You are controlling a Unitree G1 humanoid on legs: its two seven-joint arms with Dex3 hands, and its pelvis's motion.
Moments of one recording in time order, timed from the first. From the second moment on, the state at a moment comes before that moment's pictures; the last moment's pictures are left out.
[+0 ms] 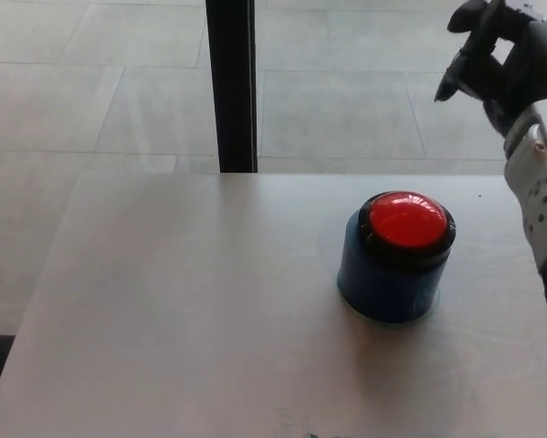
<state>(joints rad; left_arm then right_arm) -0.27 0.73 0.48 1.25 -0.16 0.03 0.02 -1.06 -0.22 -0.17 0.81 0.25 0.06 -0.05</state>
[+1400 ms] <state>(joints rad) -0.27 0.73 0.45 1.25 -0.17 0.03 0.03 -0.83 -0.12 -0.10 0.85 0.12 -0.06 -0.05</state>
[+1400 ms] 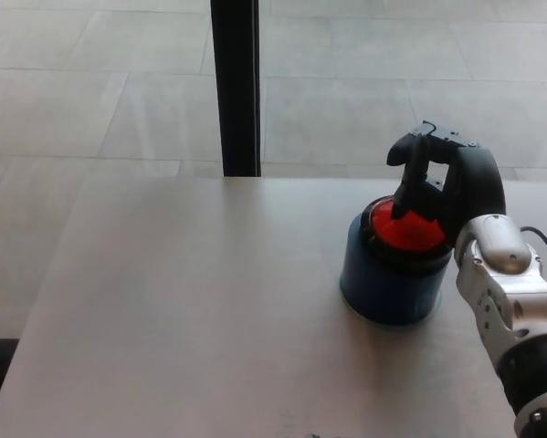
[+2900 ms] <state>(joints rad) -0.26 0.73 0.48 1.25 -0.18 0.03 0.03 -1.06 -0.48 -0.18 0.84 0.03 0.05 -0.06</state>
